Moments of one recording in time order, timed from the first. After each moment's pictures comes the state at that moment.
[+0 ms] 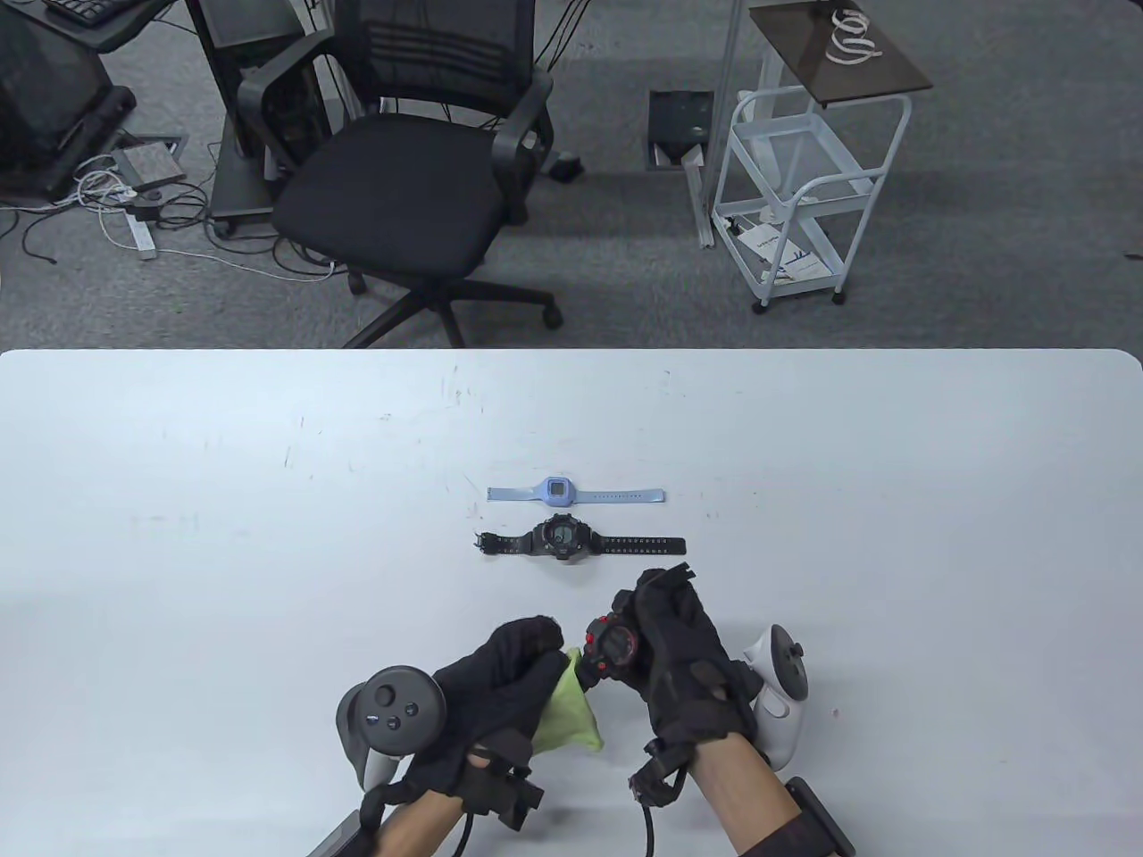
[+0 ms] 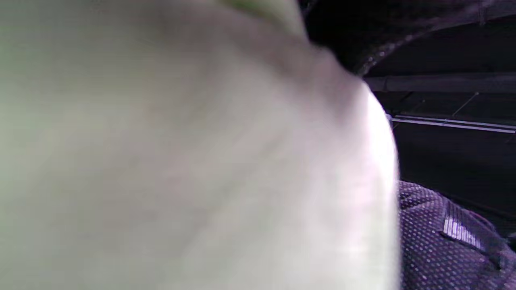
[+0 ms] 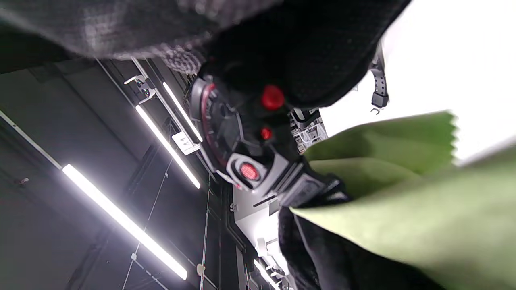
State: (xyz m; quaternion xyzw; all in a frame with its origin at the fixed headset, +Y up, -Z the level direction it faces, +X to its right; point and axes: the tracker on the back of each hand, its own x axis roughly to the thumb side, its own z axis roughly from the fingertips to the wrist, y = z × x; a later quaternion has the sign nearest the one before) left_hand -0.151 -0.713 -0.234 0.09 -0.17 0.48 0.86; right_hand 0.113 -0.758 -0.259 0.02 0.15 0.51 0.84
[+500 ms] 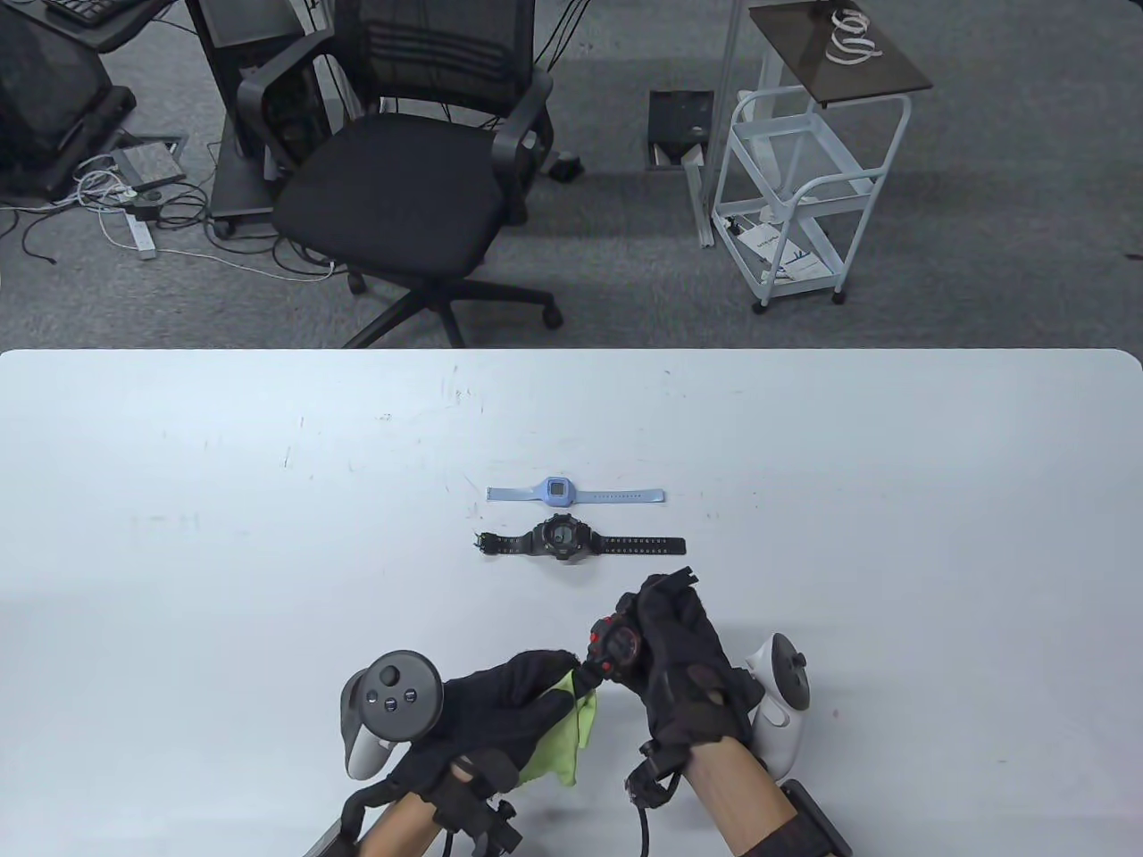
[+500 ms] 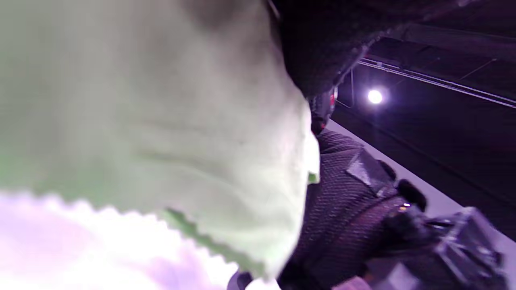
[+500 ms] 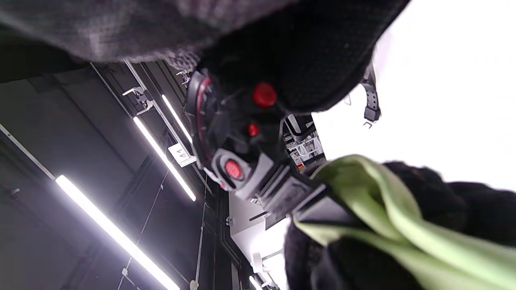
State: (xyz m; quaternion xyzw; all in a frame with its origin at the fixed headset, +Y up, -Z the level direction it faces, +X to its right) left_hand -0.145 -0.717 -0.232 -0.05 -0.22 0.51 0.83; right_hand 0.113 -0.761 -0.255 0.01 0.14 0.52 0.84
